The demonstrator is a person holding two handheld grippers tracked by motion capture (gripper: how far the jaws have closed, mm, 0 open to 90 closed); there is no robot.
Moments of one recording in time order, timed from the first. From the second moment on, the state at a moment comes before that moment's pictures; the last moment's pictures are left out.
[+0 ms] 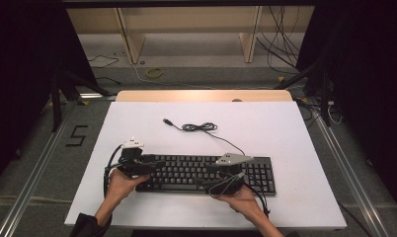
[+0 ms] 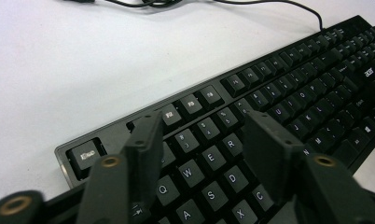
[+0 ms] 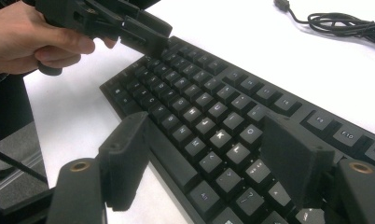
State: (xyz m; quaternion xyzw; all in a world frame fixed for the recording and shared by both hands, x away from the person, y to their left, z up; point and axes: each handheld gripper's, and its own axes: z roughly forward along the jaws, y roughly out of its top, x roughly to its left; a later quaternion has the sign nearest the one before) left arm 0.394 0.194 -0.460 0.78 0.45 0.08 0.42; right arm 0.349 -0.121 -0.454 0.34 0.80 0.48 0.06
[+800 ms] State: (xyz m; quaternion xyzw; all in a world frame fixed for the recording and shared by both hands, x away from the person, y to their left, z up) left arm 0.396 0.177 -0.473 0.81 0.43 0.08 0.39; right arm 0.348 -0.120 -0.454 0.34 0.81 0.48 0.06
